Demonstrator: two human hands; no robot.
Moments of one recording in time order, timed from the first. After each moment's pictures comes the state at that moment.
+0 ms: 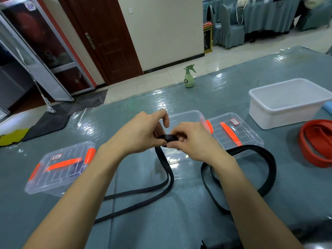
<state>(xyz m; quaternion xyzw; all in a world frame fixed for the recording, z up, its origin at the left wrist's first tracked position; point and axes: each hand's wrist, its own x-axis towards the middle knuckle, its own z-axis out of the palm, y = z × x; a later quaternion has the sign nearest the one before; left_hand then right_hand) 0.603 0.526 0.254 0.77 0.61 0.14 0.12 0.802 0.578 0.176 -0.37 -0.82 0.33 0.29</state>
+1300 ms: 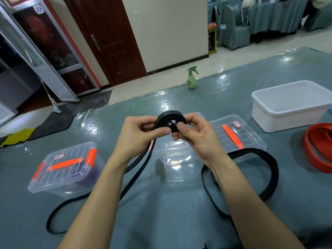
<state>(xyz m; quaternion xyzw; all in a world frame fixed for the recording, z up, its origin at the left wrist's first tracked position) 0.607 0.515 0.228 0.62 0.55 0.48 0.29 0.804 0.582 0.163 -0.17 -0.50 0.69 0.49</state>
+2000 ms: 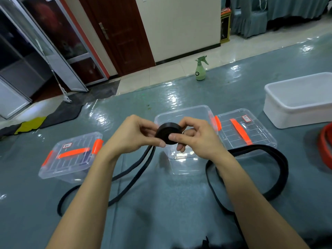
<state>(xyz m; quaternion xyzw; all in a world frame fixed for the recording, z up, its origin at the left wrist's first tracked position) 0.578 0.510 0.228 0.64 0.65 0.28 0.30 0.803 0.588 0.153 -0.26 -0.65 0.60 0.38</state>
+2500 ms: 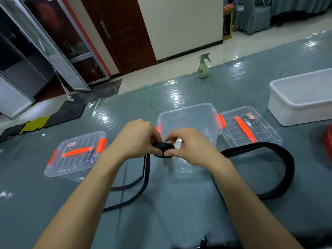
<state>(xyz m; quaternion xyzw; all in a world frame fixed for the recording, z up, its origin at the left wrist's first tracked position) 0.582 0.510 0.228 0.73 0.68 -0.02 0.00 0.776 0.581 0.136 -0.32 -0.84 0.37 0.24</state>
